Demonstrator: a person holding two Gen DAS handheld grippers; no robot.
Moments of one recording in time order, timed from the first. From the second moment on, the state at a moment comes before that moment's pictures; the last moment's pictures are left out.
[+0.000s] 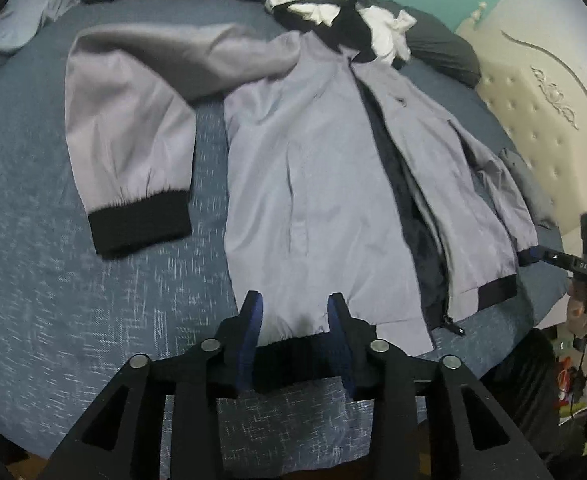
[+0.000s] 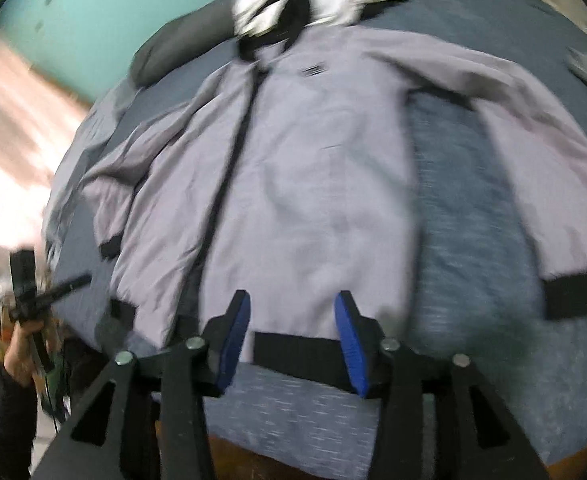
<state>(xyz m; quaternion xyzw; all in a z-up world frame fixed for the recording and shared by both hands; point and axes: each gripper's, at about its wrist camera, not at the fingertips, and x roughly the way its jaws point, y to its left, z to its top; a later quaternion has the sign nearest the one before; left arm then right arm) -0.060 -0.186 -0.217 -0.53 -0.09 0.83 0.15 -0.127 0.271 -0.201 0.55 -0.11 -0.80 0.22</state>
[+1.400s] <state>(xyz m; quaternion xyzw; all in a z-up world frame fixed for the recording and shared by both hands) -0.088 -0.143 -0.214 -0.51 -0.11 0.83 0.20 -0.152 0.115 -0.262 0.58 -0.04 -0.76 0.30</state>
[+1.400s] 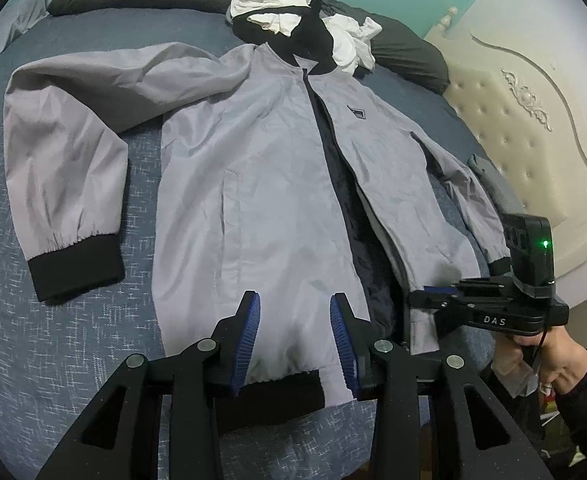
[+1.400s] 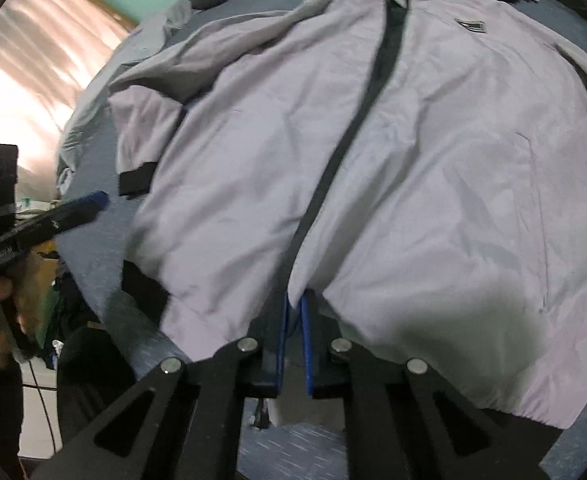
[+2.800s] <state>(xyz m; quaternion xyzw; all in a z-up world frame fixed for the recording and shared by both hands) -0.109 -0.051 -0.215 -0.54 -0.08 0.80 0.24 -0.140 0.309 -0.292 0.59 -0.17 -0.77 0.19</state>
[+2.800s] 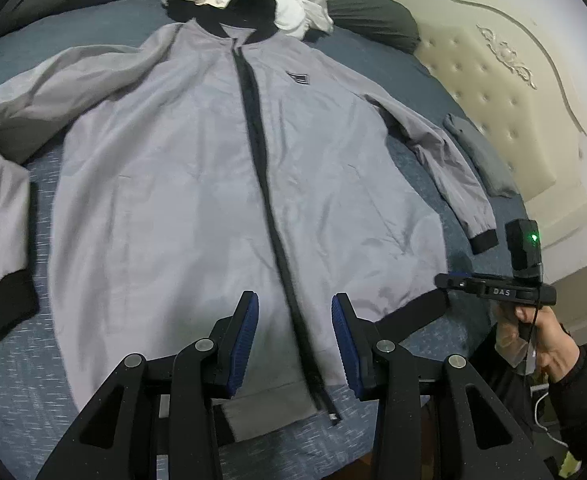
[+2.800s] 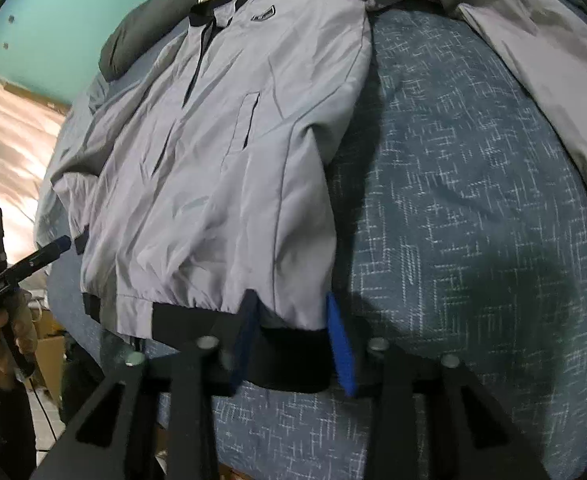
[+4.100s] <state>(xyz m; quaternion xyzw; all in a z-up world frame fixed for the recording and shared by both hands) -0.093 -0.163 -0.285 -0.60 -0.09 0.78 0.16 -0.131 0.333 -0.290 0.60 -0.15 -0.77 0.15</state>
